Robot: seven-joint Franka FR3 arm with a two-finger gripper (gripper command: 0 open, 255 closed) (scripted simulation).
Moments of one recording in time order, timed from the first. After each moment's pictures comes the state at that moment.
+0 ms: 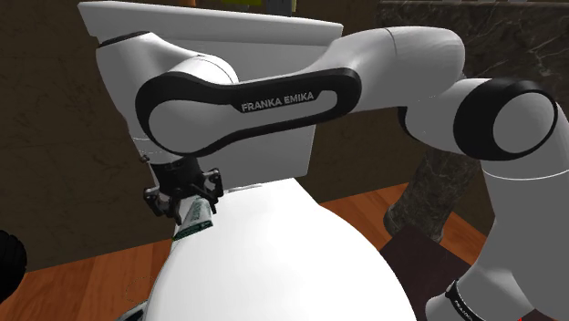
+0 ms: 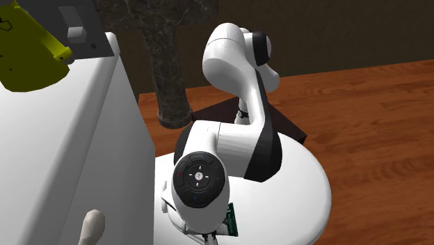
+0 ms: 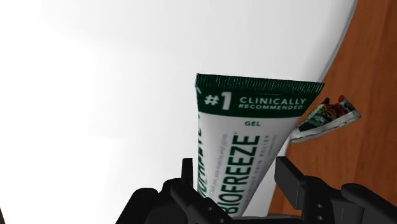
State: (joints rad) arm 0.39 0.62 0.56 -1.22 -0.34 1.62 1.21
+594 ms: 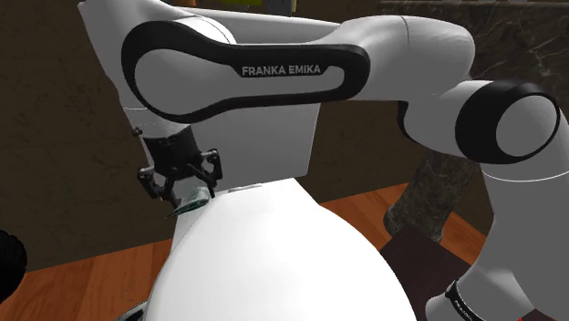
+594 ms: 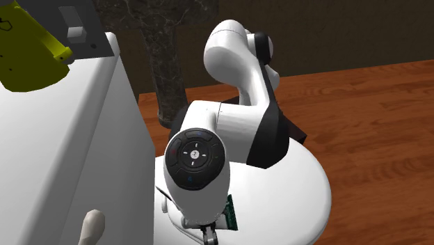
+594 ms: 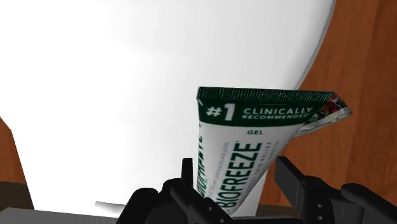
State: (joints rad) arm 0.42 0.63 0.56 -1.08 -0.34 1.50 1.19
